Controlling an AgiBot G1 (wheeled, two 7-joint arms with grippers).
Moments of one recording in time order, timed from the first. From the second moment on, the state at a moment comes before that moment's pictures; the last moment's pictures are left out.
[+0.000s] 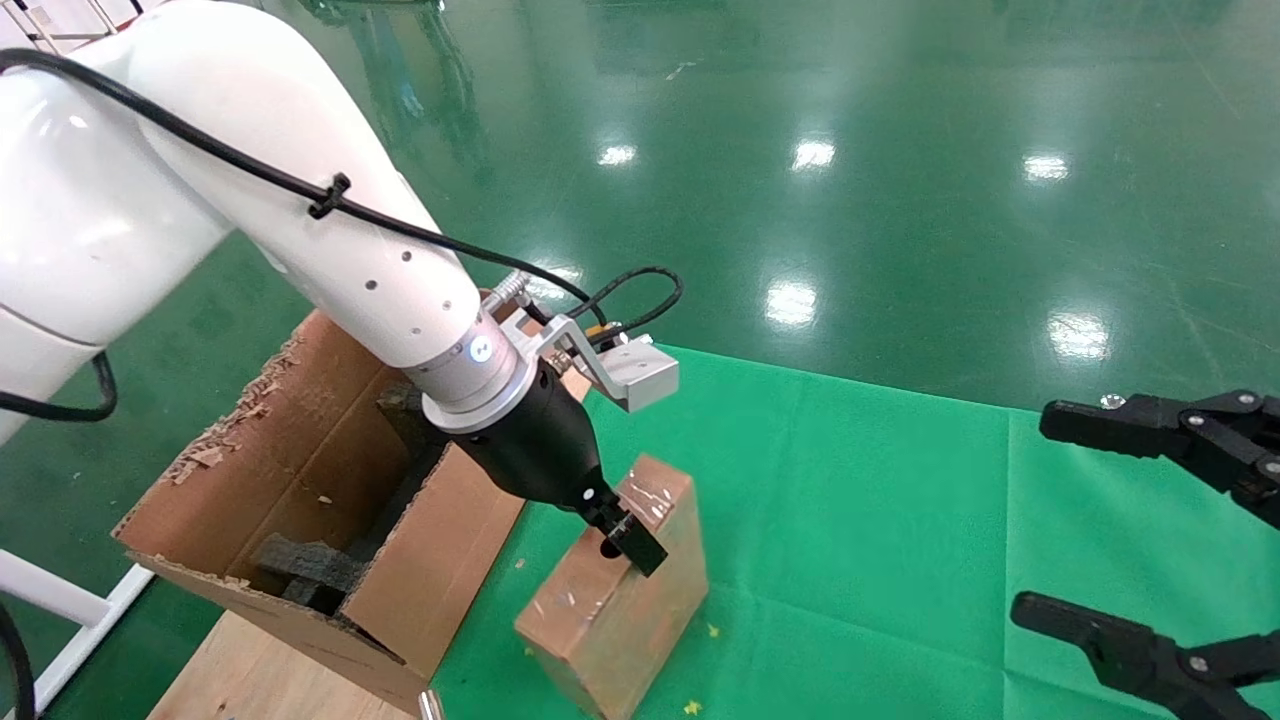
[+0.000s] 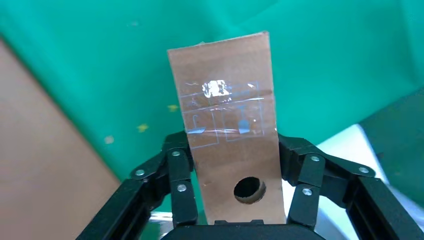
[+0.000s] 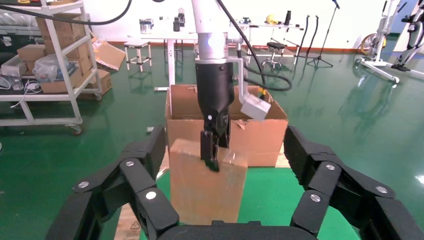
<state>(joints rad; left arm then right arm) -1.98 0.95 1.33 -1.22 1.57 1.54 -1.57 1.09 -0.59 -0.33 1.26 -0.69 -1.47 0.16</state>
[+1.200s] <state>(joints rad) -2.19 0.50 1.29 -1.00 1.73 1.45 -1.02 1.09 -0.59 -0.33 1.26 -0.69 -1.47 0.16</state>
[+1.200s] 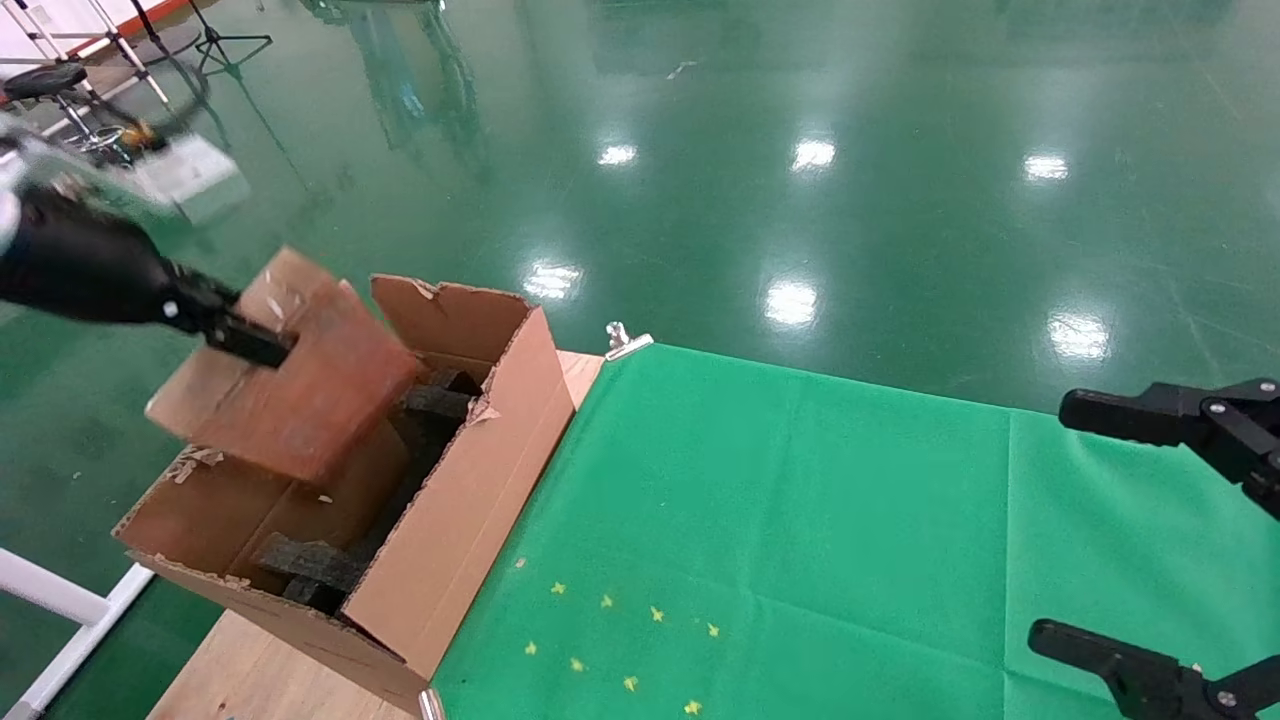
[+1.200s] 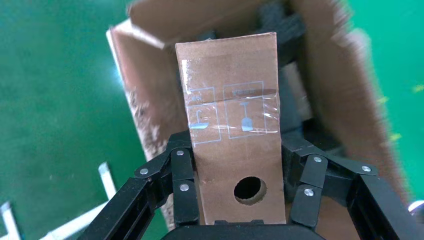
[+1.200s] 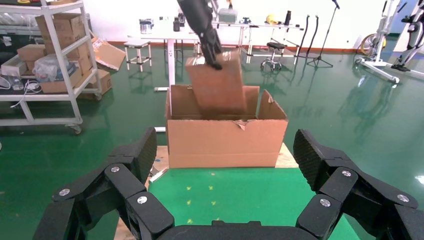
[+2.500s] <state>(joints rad) -1.94 0.78 1.34 -0.21 1.76 1.15 -0.80 1.09 -0.59 -0.33 1.26 -0.69 -1.47 0.16</state>
